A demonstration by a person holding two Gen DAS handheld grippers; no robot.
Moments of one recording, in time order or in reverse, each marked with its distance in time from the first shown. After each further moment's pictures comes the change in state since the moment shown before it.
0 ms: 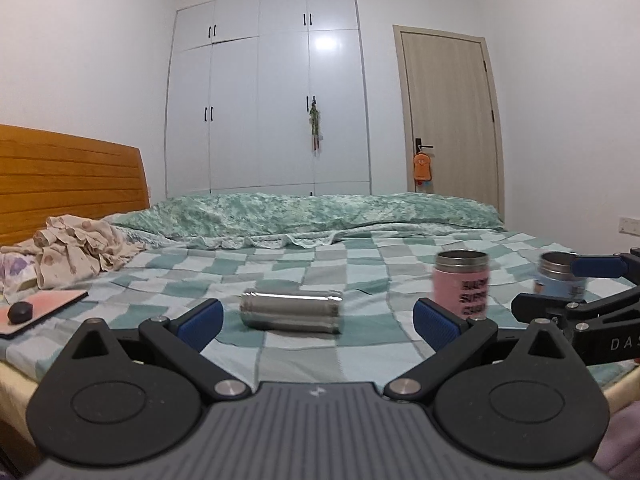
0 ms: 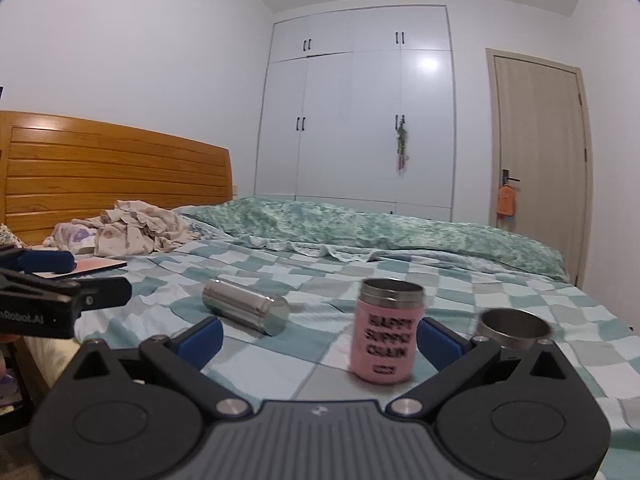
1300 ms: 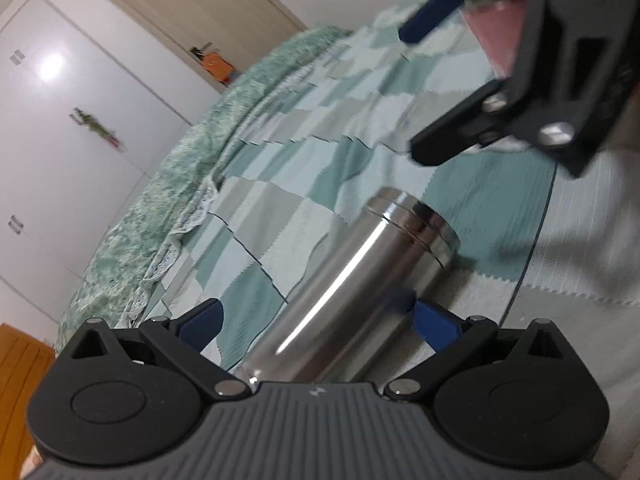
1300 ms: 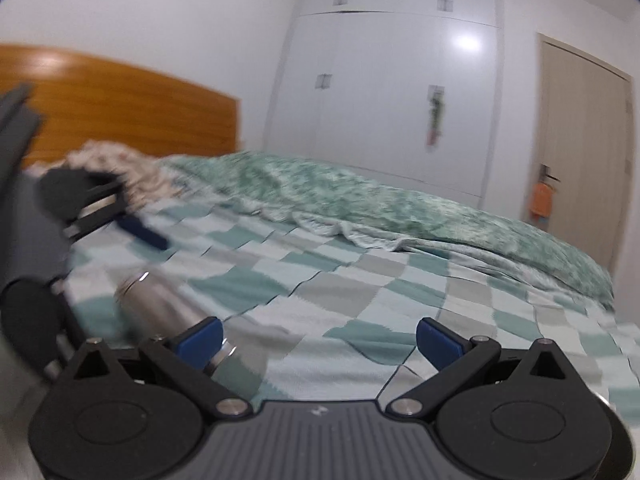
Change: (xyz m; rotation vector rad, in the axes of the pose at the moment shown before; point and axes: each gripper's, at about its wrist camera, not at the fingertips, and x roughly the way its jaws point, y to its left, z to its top) left arm 0.297 0.030 -0.034 0.915 0.259 -0.389; right arm 0.279 0.003 0.007 -0.191 0.114 0.026
